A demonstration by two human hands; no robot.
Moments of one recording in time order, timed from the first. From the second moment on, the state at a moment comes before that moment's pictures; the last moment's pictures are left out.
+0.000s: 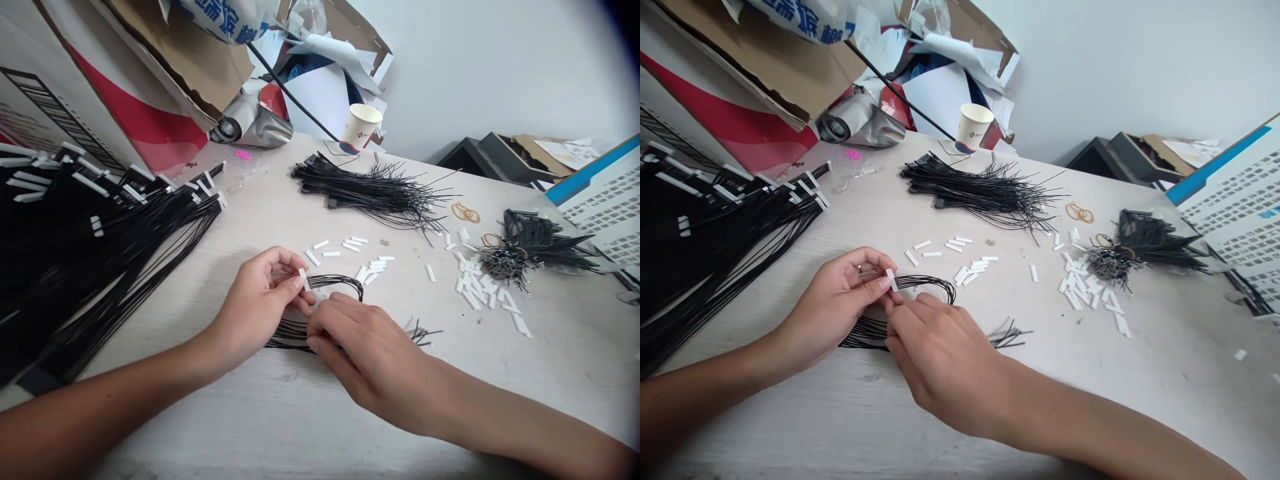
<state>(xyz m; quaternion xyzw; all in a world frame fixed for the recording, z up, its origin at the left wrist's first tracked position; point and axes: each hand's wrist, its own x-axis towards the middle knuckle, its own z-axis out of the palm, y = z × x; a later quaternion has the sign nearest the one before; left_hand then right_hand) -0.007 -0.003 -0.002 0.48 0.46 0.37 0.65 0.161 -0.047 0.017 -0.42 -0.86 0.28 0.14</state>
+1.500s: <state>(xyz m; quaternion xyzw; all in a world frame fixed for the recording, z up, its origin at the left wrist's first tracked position) -0.009 -0.002 -0.001 0.48 0.47 0.35 0.65 0.233 -0.034 0.069 -0.23 -0.66 0.65 0.29</state>
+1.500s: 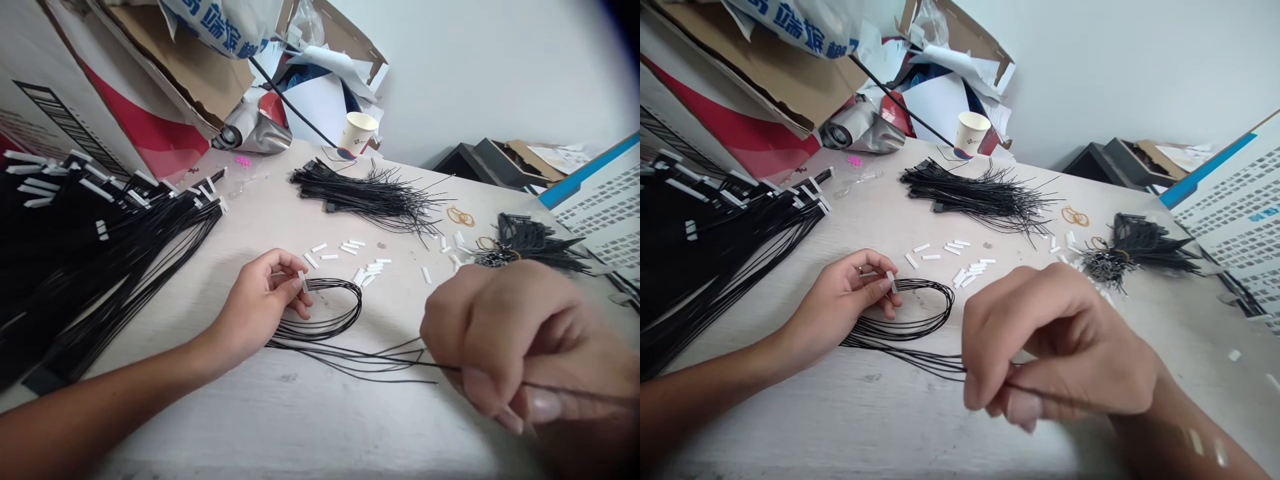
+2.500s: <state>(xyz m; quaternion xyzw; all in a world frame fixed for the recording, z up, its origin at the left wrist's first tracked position) -0.008 -0.003 0.001 0.53 0.44 0.34 0.64 0.179 -0.016 0.010 -0.42 -0.79 0.19 0.41</state>
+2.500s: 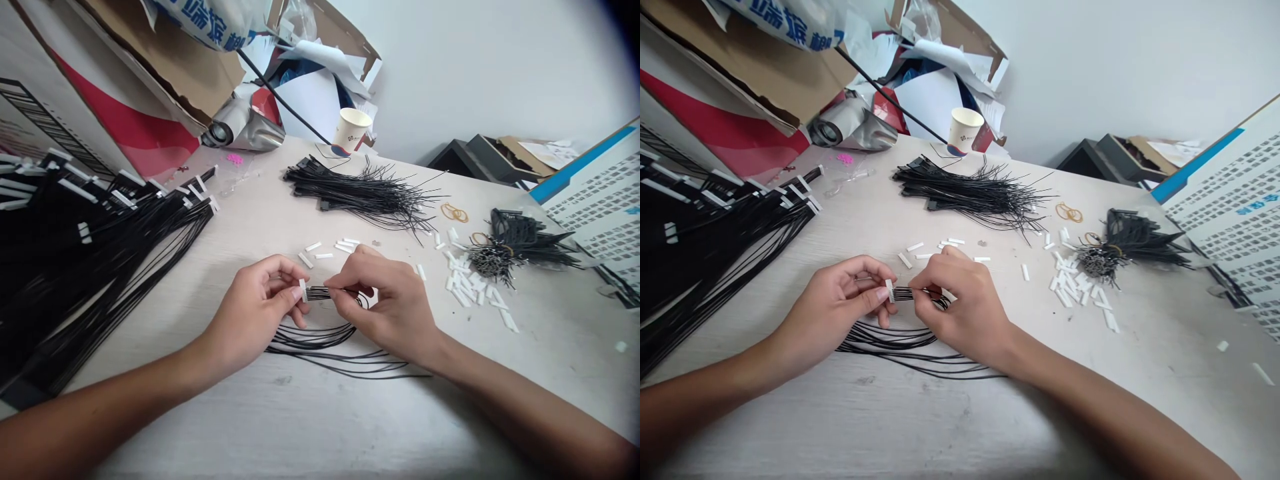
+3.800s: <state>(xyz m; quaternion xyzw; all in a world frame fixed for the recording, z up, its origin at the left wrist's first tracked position) -0.008 -0.005 0.003 0.51 0.45 0.34 0.65 0.172 -0.018 -0.001 -0.44 -0.75 0.29 0.39</state>
